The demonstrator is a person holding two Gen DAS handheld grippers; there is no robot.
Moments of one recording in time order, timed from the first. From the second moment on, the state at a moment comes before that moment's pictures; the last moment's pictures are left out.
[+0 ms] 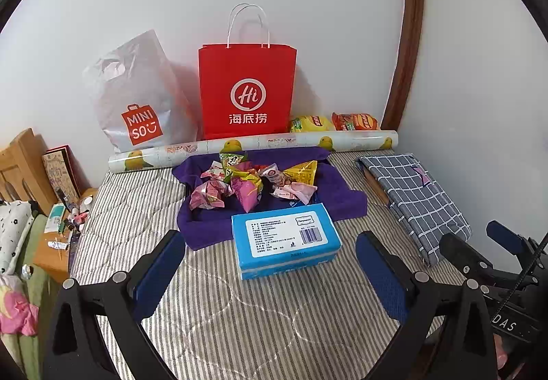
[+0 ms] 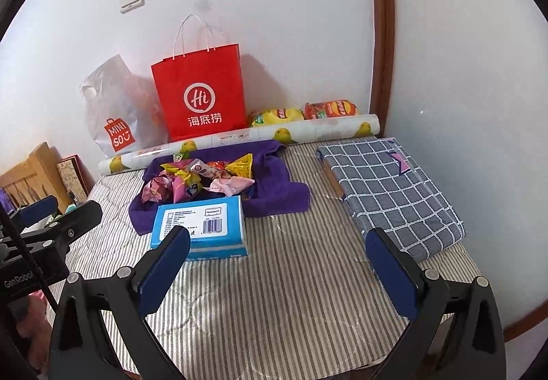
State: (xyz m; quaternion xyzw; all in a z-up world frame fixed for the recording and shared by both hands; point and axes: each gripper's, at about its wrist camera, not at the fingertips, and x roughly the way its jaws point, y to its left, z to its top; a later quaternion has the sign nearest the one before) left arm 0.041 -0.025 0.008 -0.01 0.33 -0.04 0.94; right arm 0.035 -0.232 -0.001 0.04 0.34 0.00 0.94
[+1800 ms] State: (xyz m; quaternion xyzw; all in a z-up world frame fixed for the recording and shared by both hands) left arm 0.040 -0.018 0.003 -0.02 0.33 -0.02 0.94; right arm 0.033 -0.232 0.001 0.04 0.34 -0.01 0.94
